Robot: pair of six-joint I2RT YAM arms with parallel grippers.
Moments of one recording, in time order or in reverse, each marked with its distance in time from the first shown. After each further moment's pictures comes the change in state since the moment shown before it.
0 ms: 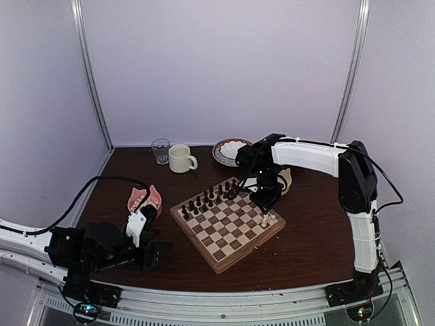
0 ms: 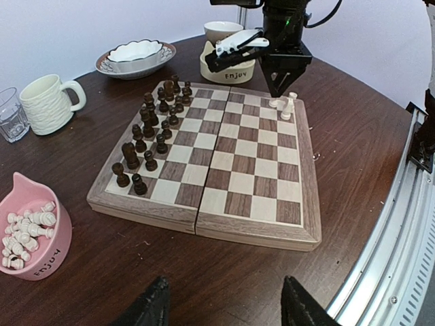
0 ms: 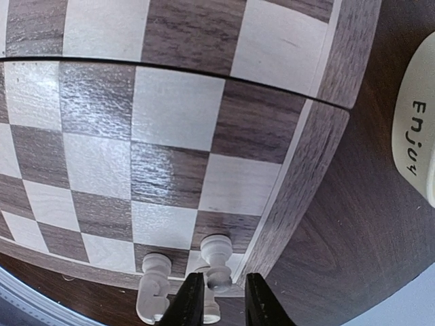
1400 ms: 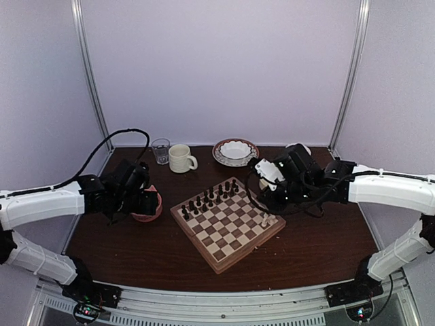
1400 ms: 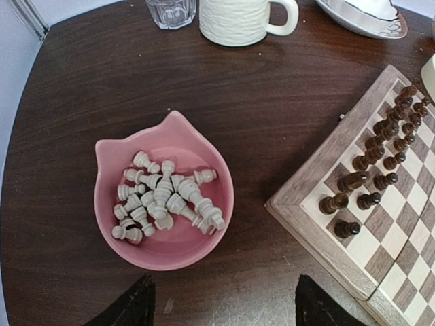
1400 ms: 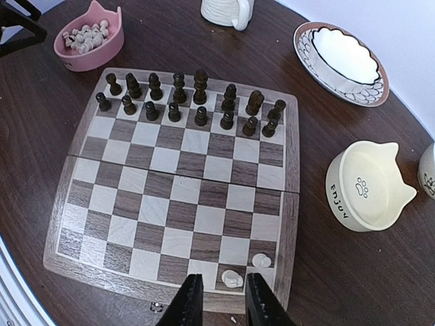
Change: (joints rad) left arm 0.624 0.473 0.410 -0.342 0.100 -0.146; right arm 0.195 -0.770 -0.735 0.801 0.088 0.146
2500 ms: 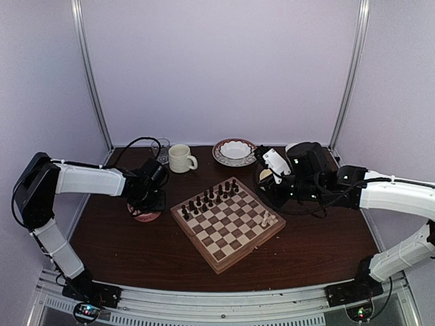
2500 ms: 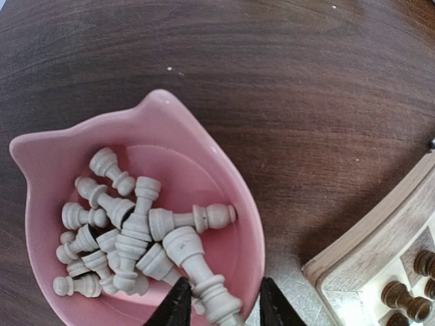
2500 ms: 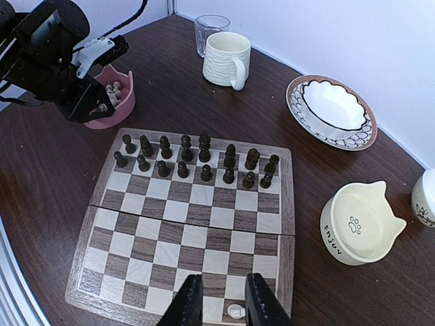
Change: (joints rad) left arm 0.143 0.465 0.168 0.073 0.083 -0.100; right arm 0.002 -0.106 -0.090 0.209 -0.003 0.010
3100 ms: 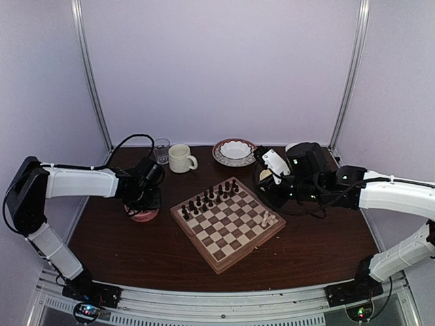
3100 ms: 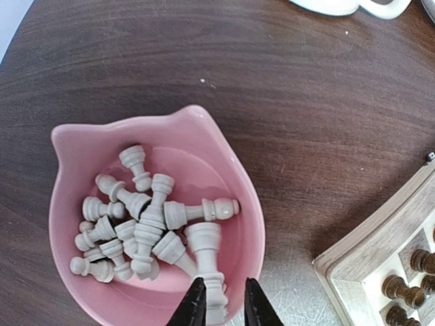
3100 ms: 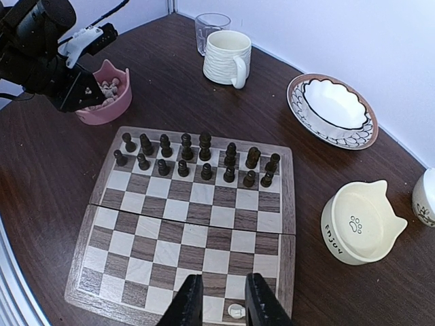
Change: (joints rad) left arm 0.000 -0.067 -0.029 -0.019 -0.043 -0.037; right arm 0.000 0.003 0.000 0.000 -0.001 0.000
